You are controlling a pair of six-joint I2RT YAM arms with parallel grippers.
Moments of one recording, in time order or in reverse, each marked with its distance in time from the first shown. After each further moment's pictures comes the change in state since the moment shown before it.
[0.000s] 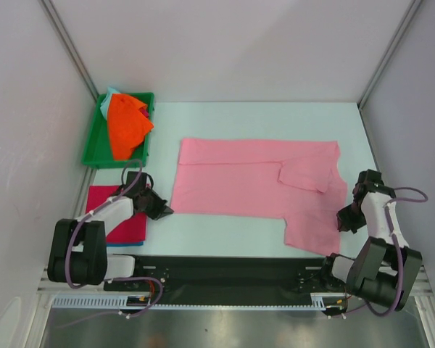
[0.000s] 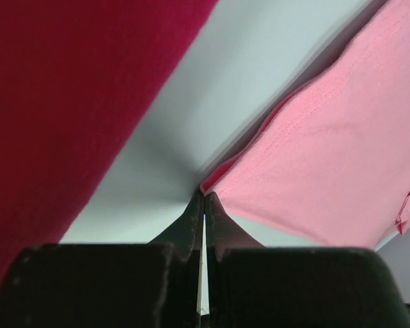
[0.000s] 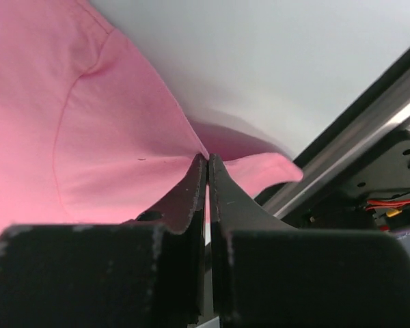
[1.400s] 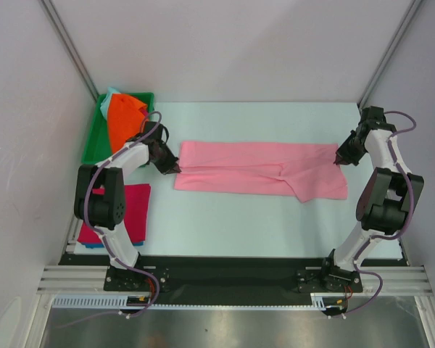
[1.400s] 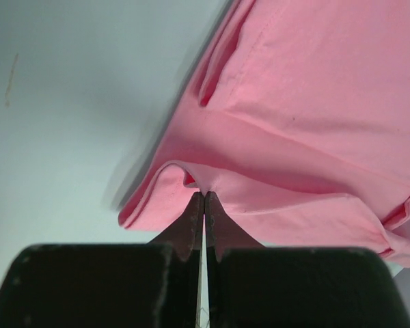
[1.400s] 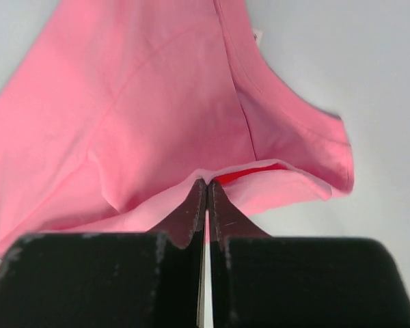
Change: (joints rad) left arm -0.083 0.473 0.697 -0.212 -0.070 0.165; right arm 0.092 0.551 0.733 0.116 -0.230 -0.282
